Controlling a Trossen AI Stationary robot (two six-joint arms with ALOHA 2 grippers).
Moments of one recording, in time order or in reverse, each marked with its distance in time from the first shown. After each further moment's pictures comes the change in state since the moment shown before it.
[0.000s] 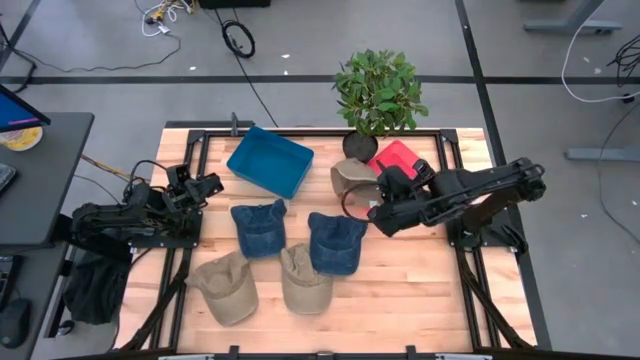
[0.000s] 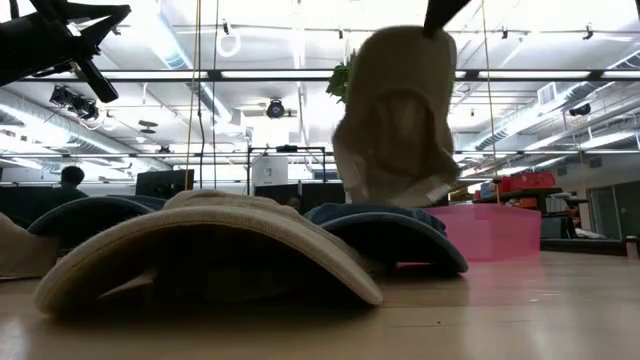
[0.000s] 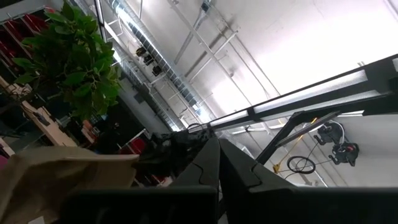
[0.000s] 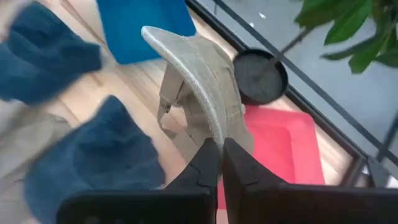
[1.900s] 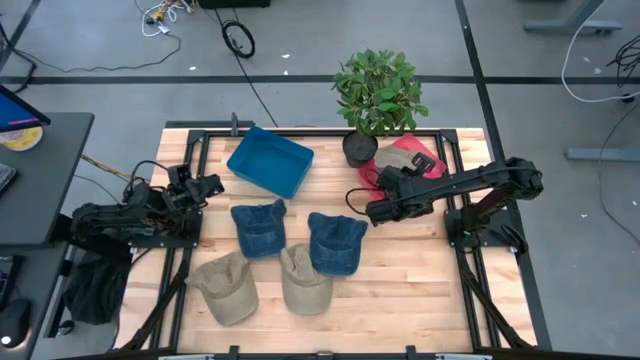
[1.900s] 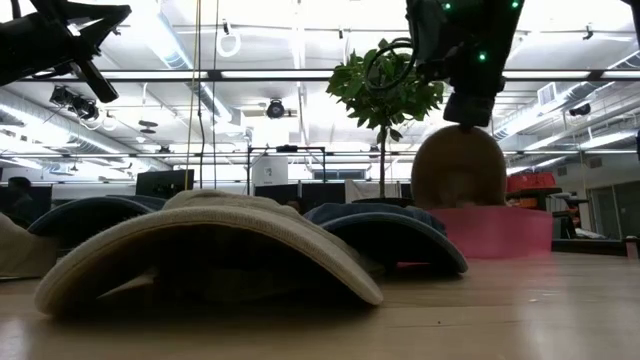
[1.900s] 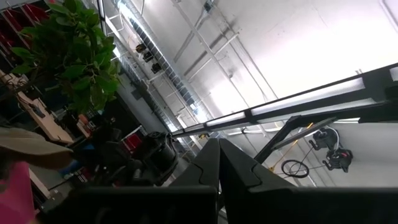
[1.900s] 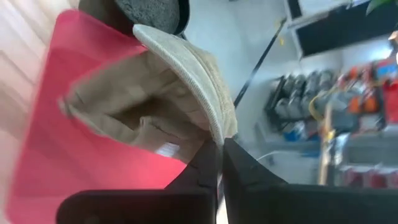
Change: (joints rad) left arm 0.000 0.000 0.000 -0.004 0.000 -0.052; right arm -0.214 0.001 -0.541 -0.001 0.227 -0.169
